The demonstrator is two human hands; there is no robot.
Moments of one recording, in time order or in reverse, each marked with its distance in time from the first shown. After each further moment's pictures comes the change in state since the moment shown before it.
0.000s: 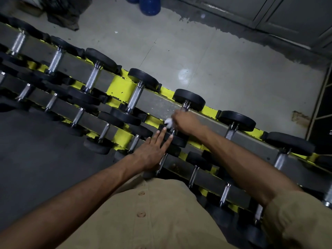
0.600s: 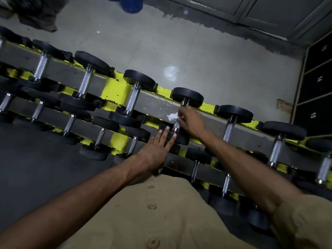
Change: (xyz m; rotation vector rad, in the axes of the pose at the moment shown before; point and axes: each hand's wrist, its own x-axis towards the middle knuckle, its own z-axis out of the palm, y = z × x) left_hand 0.000 -0.016 -0.004 0.002 -0.017 0.098; right_hand -0.024 -0.006 0.006 0.252 0.263 0.285
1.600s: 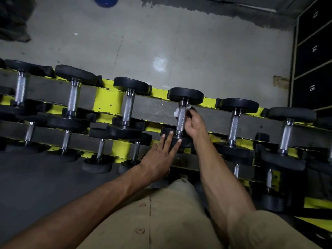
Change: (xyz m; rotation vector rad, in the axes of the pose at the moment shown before) left_hand 0.004 -0.019 -0.006 0.108 -0.005 0.122; right_hand 0.029 -0.004 0.051 2.030 0.346 0.970
